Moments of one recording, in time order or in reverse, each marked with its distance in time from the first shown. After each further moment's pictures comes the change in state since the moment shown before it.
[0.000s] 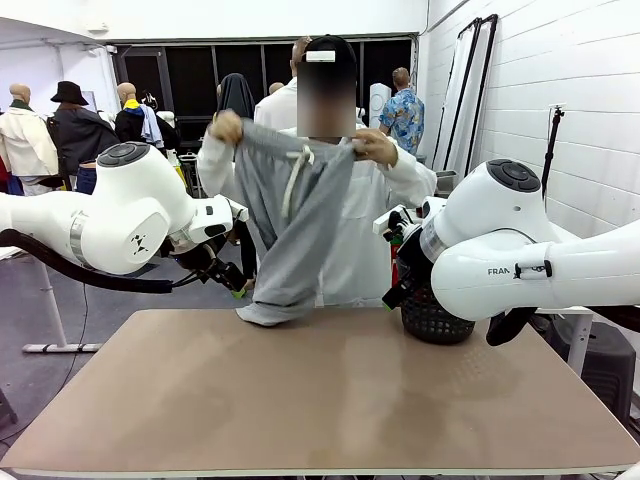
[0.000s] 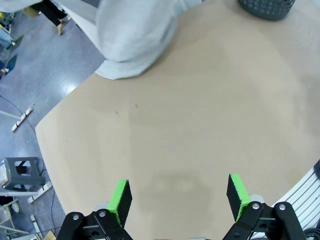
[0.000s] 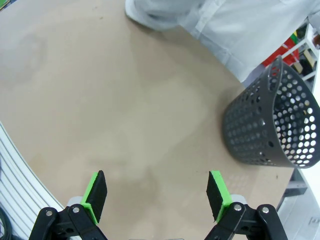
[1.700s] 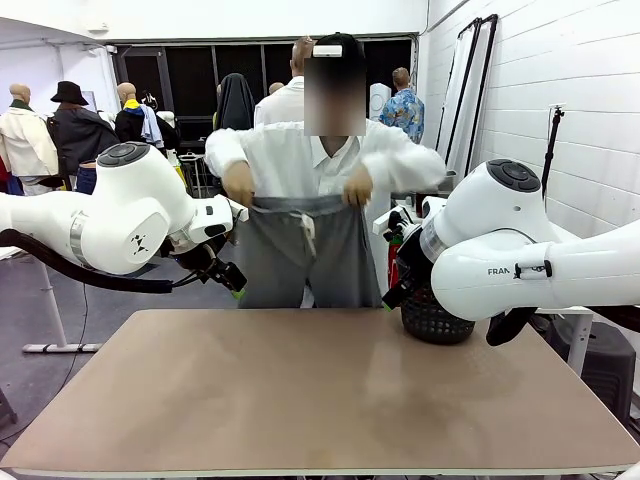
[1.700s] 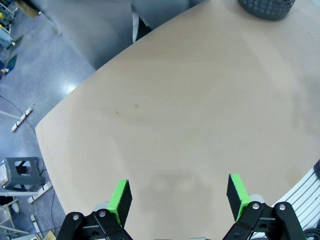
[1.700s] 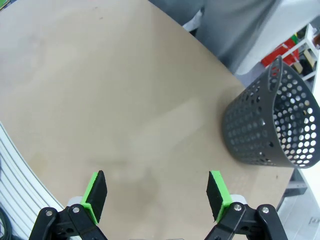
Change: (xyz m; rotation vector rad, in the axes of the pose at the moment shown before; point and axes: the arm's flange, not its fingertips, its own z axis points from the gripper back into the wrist) left arm 0.000 0.000 0.000 0.000 0.000 0.000; right arm 0.000 0.000 0.000 0.000 0.000 0.000
